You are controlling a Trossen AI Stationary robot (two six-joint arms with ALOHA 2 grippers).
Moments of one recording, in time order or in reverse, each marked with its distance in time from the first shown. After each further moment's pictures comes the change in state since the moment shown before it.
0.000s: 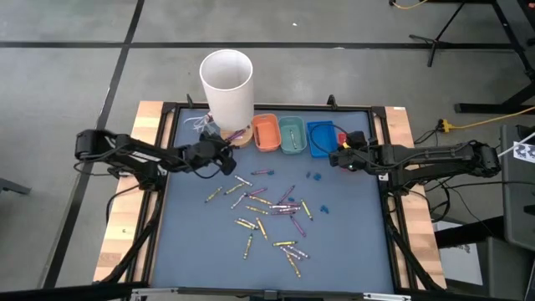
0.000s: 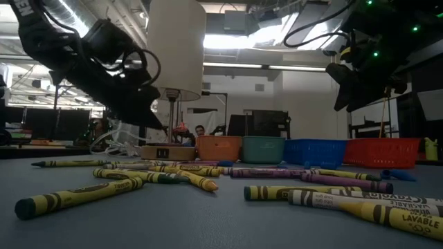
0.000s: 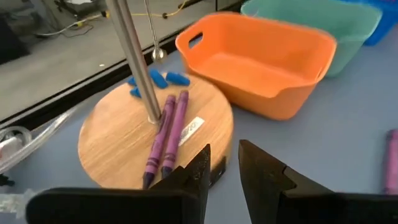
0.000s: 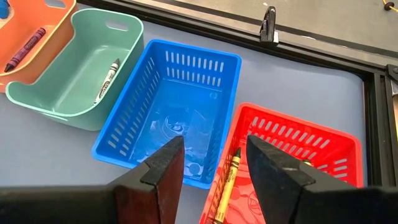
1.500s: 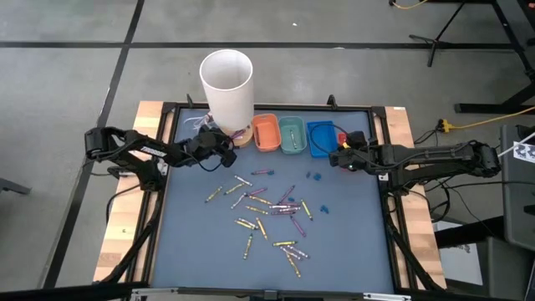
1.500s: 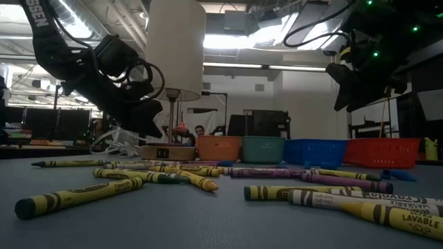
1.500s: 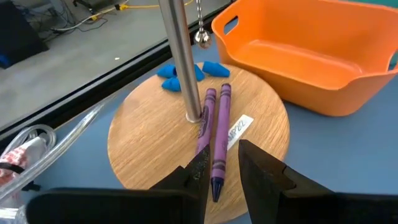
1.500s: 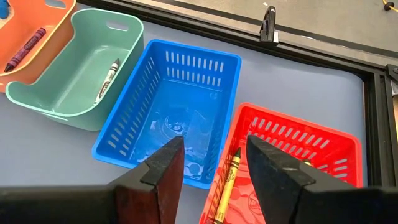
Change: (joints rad) left arm 0.159 0.094 0.000 0.088 0.090 0.082; right arm 0.000 0.000 0.000 0.000 0.000 0.000
